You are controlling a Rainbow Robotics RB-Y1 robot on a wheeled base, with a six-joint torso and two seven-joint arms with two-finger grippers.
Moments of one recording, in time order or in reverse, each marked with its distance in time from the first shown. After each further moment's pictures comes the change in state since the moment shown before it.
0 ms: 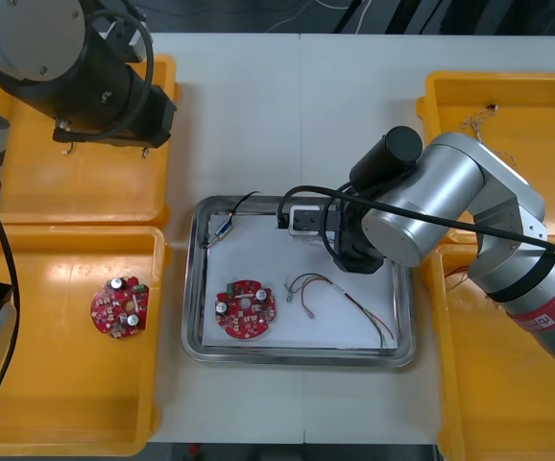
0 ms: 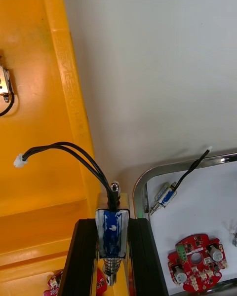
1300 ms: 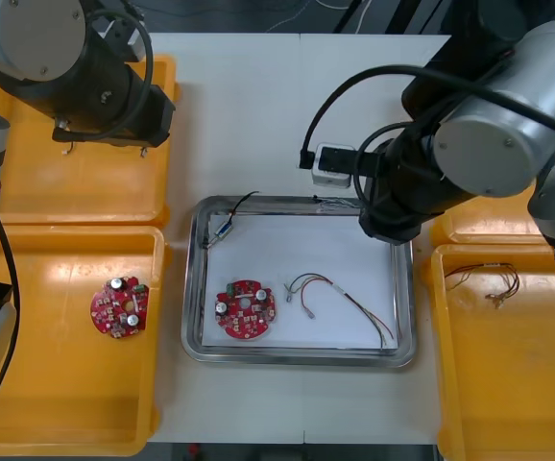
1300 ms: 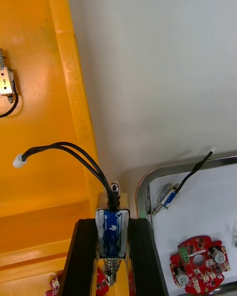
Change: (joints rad) right arm -0.085 -0.027 -0.217 -0.217 -0.196 0.348 -0.139; left arm 0.000 0.000 0.000 0.000 -0.010 0.000 0.000
